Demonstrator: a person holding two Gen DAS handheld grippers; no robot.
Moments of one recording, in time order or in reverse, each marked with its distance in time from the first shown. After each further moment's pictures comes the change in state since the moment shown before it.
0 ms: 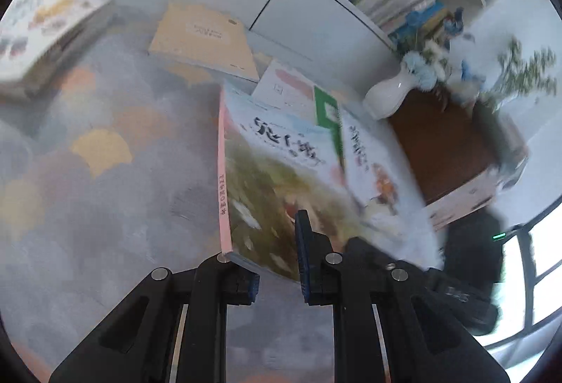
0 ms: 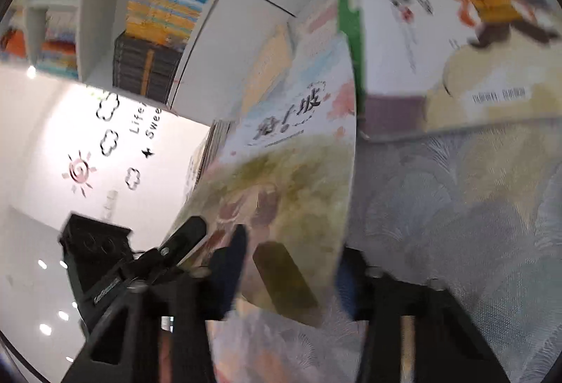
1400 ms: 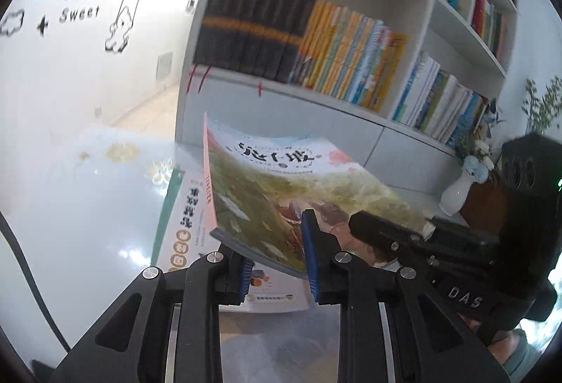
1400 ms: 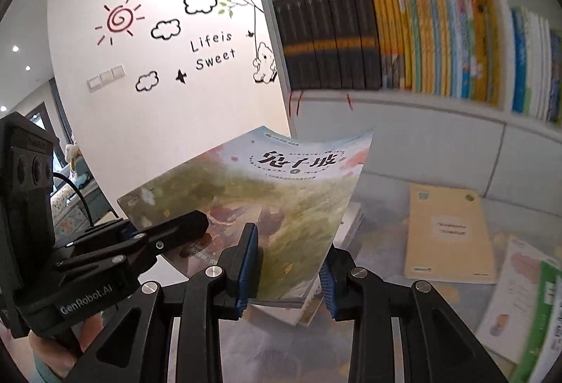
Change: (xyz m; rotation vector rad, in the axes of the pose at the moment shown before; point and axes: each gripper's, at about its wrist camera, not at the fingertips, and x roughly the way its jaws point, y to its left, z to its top) left arm -0.161 0.181 0.145 0.139 -0.402 0.209; right arm 0.202 0.322 0.011 -0.829 -0.143 -0.184
